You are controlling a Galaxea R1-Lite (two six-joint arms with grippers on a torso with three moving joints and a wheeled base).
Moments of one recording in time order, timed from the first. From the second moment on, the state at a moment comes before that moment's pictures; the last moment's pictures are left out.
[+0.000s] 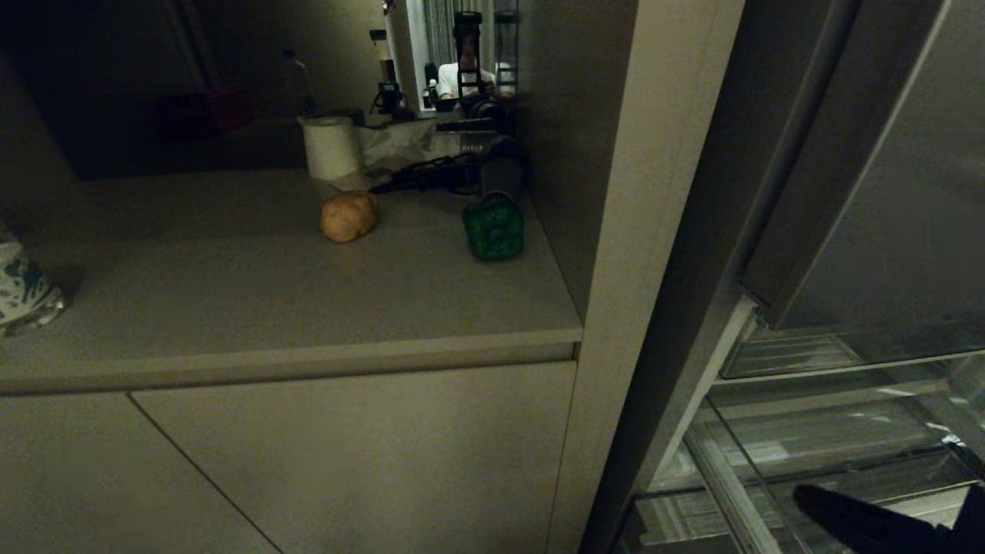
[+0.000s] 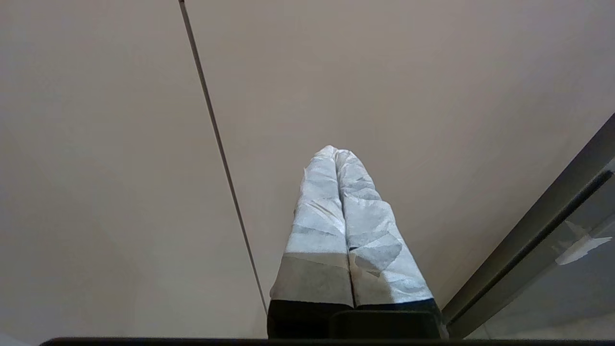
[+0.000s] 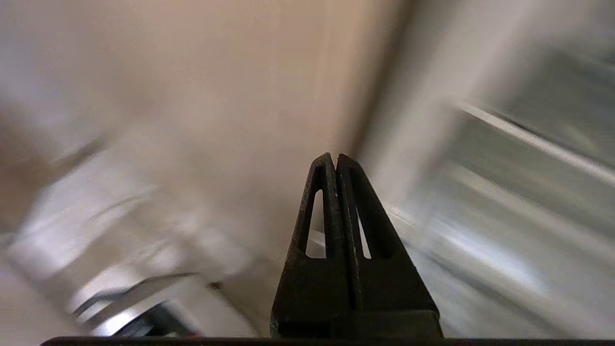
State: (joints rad) left arm 0.00 0.00 0.00 0.00 0.00 0.00; right arm 0.71 0.92 -0.18 -0.53 -0.21 -0.09
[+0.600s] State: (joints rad) left arm 0.00 0.00 0.00 0.00 0.00 0.00; right arm 0.10 0.48 -0.01 -0.37 -0.14 -0.12
